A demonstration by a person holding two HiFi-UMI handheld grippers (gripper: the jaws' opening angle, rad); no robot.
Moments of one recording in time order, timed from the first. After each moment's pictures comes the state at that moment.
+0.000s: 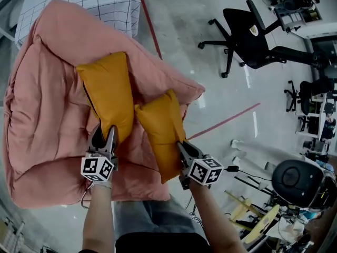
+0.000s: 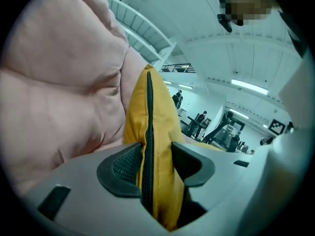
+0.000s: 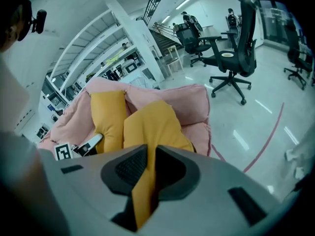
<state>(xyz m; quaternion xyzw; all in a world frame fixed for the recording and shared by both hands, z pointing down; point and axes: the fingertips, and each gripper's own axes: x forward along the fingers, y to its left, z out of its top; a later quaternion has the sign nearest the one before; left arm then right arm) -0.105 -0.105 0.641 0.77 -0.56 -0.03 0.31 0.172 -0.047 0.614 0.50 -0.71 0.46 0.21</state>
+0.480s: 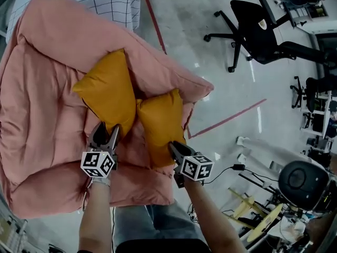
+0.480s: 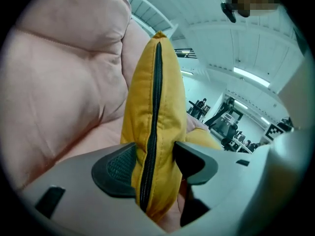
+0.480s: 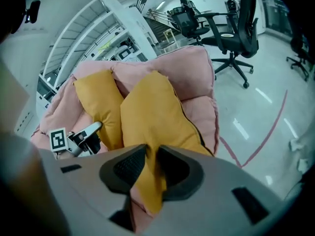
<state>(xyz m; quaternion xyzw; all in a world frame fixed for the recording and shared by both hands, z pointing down) -0.091 -0.117 0.708 0.77 -0.52 0.05 0.35 0.154 -0.035 0.707 0.47 -0.68 0.51 0.24</state>
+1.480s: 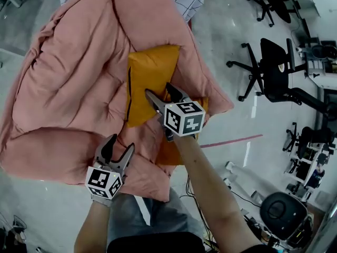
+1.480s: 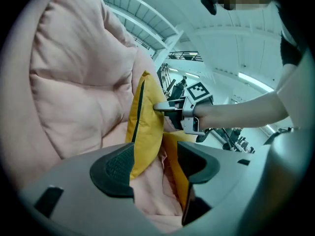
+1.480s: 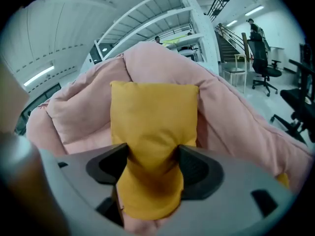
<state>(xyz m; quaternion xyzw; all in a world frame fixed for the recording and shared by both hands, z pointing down) -0.117 -0.004 0.634 0.74 -0.55 0.03 0.38 -0.071 -0.203 0.644 0.31 -0.86 0.29 0.29</state>
